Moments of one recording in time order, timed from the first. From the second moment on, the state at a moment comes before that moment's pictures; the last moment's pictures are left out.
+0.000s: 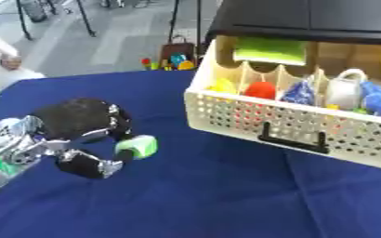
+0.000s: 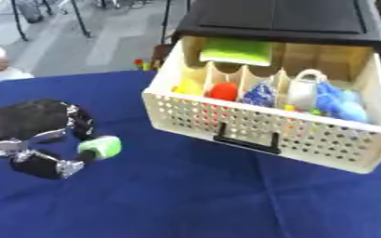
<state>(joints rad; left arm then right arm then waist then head) -0.44 1.07 -0.37 -1.97 -0.57 0.01 -0.34 -0.46 -0.38 -0.22 -1.99 0.34 -0.58 -0.63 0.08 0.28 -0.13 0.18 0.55</state>
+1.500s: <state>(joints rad) -0.52 1.07 -0.08 -1.99 -0.25 0.03 -0.10 -0.44 -0.40 -0.23 -1.99 0.36 -0.57 -0.65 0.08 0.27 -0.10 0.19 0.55</state>
